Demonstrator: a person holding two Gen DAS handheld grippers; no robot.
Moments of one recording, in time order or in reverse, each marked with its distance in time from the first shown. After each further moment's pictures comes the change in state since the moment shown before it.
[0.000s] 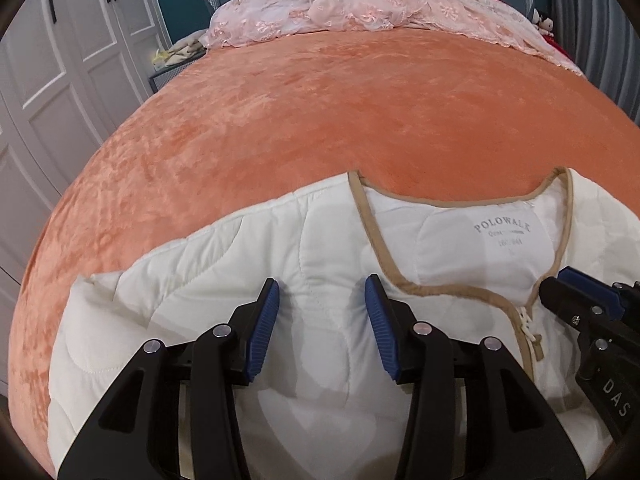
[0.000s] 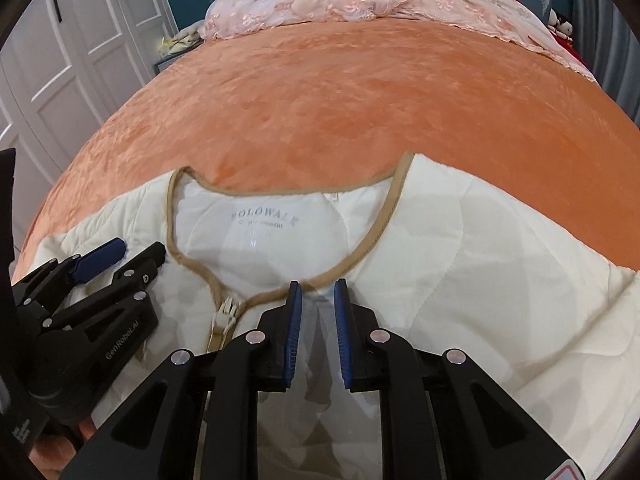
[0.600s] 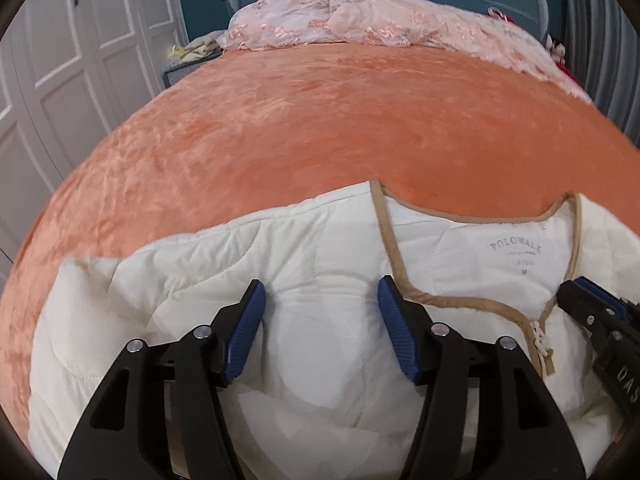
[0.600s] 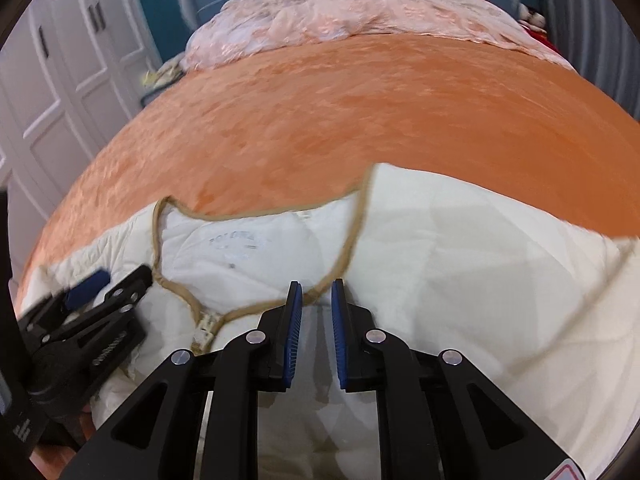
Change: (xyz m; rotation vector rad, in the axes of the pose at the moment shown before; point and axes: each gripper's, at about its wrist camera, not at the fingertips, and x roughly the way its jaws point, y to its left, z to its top) left arm -0.002 0.017 -0.009 -0.104 -0.056 -0.032; right arm -0.008 -0.019 -0.008 0.122 -0.102 -0.006
